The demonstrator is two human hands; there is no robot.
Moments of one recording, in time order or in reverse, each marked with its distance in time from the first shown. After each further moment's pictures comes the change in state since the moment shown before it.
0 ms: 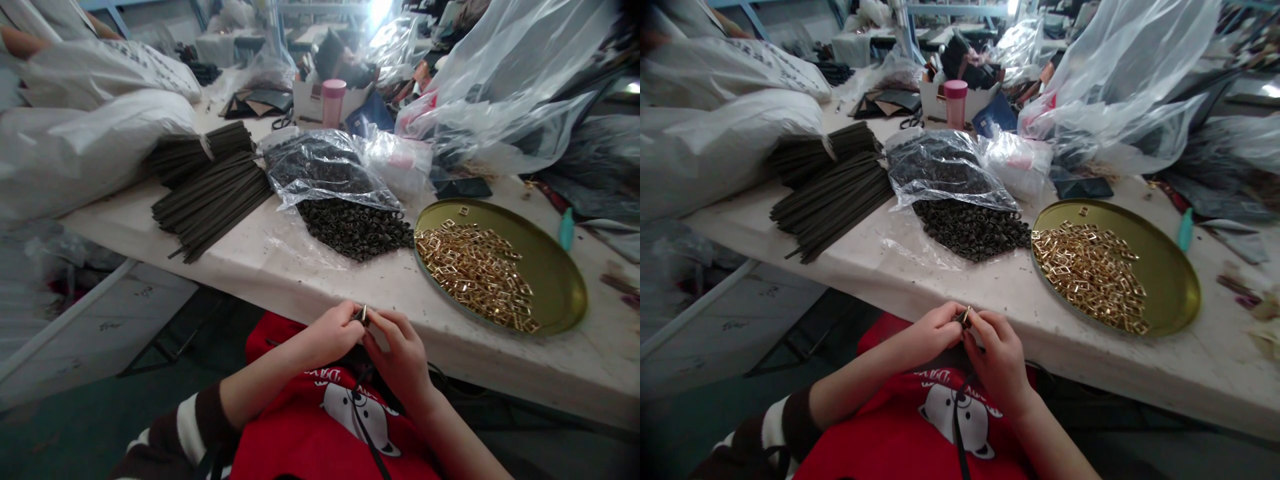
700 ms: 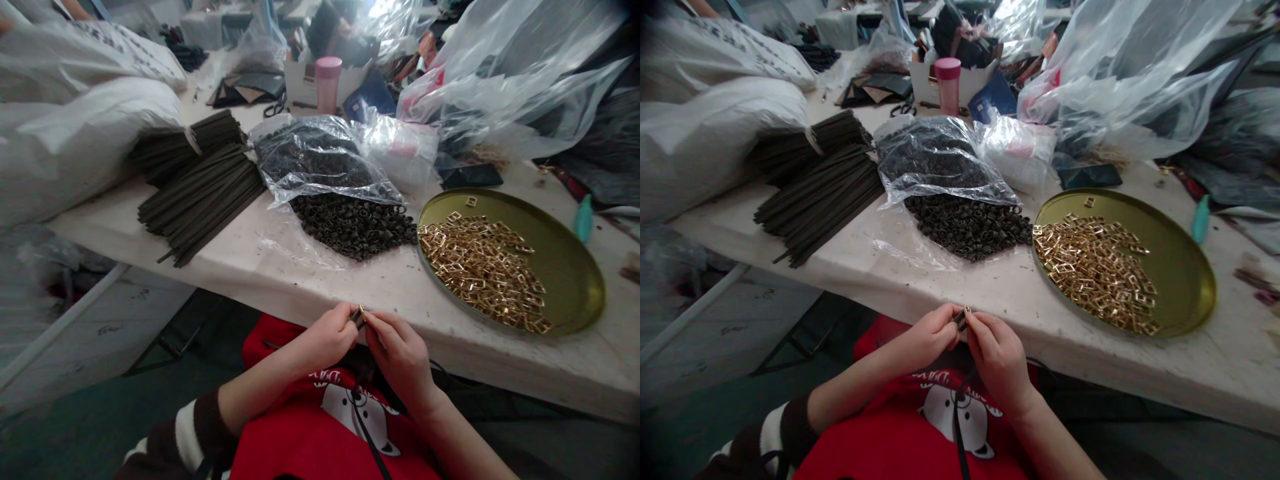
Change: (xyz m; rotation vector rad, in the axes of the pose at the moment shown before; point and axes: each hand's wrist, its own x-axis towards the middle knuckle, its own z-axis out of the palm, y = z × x) left_hand 0.013 -0.011 0.001 -0.034 -0.009 -0.029; right_hand -0.001 0.018 0.006 -0.042 -0.031 0.015
